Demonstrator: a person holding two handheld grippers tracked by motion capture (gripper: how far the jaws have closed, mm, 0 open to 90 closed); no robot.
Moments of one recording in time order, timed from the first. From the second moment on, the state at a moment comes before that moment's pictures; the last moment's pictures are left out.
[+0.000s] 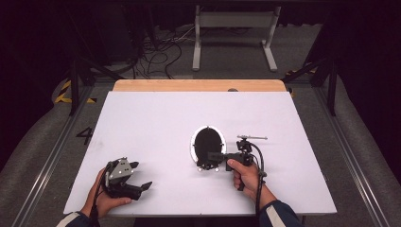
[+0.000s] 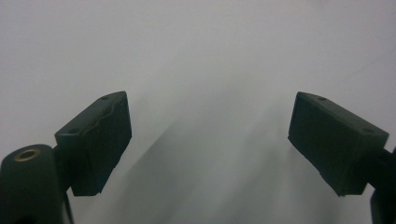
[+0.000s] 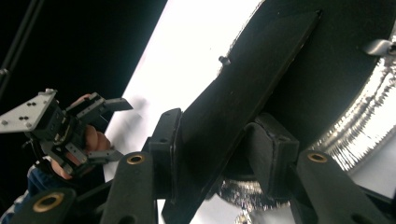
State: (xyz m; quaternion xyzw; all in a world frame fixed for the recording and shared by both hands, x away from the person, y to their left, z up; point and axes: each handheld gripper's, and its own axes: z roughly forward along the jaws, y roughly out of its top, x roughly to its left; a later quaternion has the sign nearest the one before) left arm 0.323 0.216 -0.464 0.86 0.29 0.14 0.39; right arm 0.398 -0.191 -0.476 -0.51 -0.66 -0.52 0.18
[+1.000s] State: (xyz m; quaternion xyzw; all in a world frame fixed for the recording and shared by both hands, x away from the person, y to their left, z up) left arm 0.423 0.112 -0.465 0.86 0.26 0.01 0.43; right arm 0.391 -0.184 -0.462 -0.37 -0.75 -0.54 0.08
